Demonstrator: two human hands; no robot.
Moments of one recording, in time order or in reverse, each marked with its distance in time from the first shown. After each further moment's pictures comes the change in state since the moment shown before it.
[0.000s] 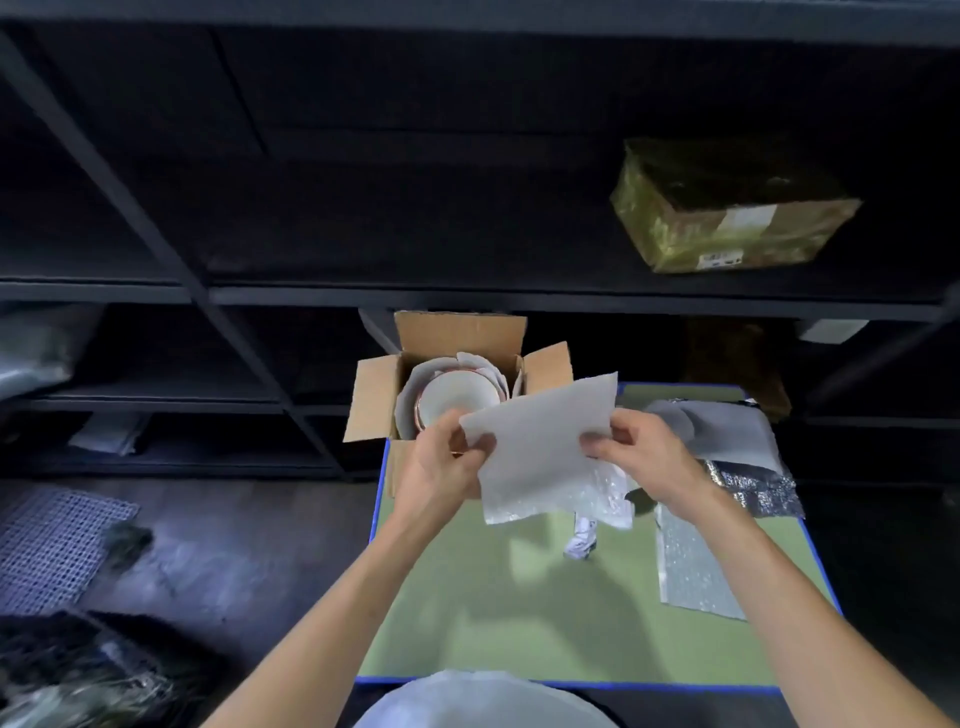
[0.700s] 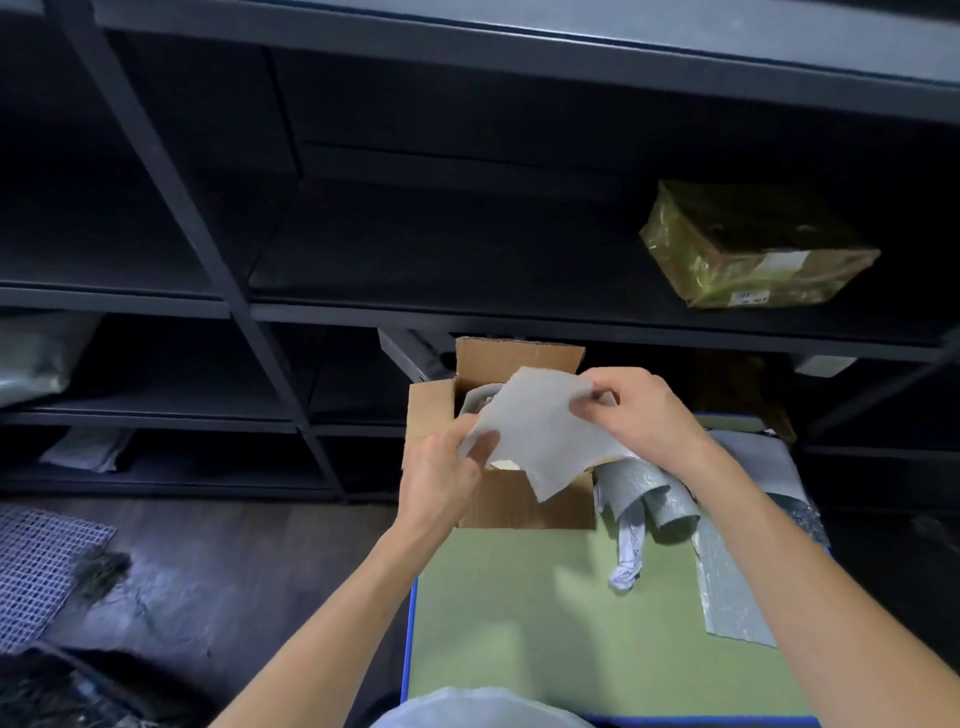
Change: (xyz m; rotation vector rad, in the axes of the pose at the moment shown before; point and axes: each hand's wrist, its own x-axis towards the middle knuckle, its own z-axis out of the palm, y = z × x) left_hand 0.025 -0.025 -0.073 0.149 0.087 0.124; right_hand 0.035 -0.130 0.050 -0.360 0.096 -0.182
